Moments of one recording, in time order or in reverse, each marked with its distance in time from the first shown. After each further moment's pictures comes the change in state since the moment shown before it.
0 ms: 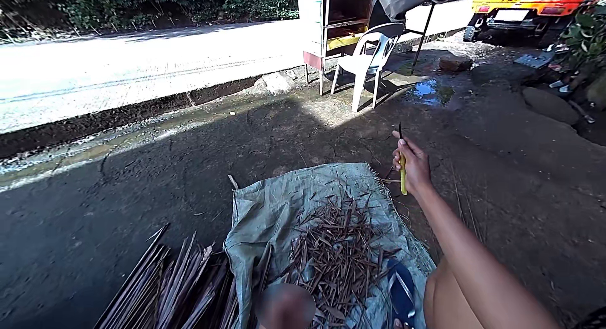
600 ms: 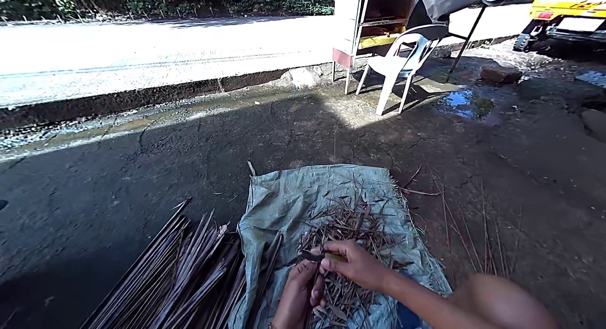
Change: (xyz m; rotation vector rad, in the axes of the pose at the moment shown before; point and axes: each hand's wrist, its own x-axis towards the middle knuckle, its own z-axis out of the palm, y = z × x) left_hand 0.030 0.002 0.019 0.037 0.168 0.048; right_hand -0.164 0.033 0.061 -0.388 -1.287 0.273
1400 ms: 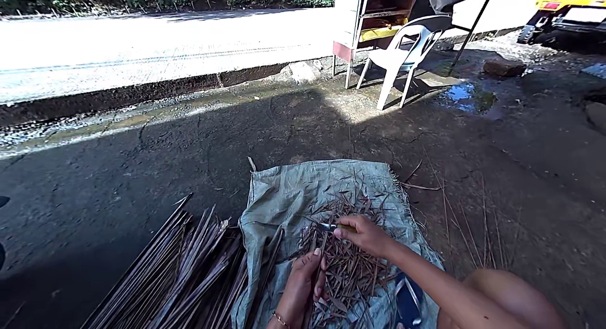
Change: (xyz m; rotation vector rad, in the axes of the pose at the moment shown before) left_hand 0.005 0.004 0.003 0.168 0.024 -0.065; right_hand 0.012 0.010 -0.041 -0.283 0.118 0.030
